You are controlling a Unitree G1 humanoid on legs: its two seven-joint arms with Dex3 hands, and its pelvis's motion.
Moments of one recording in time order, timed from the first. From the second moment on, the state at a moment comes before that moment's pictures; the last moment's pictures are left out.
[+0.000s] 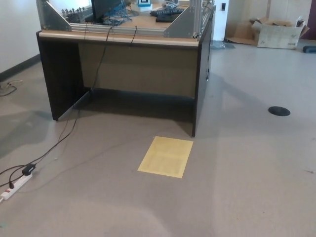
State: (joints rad) left_arm 0.03 0.53 -0.02 0.82 0.23 -0.36 0.04; right_arm -0.16 -0.32 0.02 0.94 -0.18 -0.30 -0.01
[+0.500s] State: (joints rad) left_arm -0.09 0.65 0.05 0.36 0.22 -0.50 0.02; right_arm -0.20 -0.32 0.02 1.00 -0.17 -0.46 -0.01
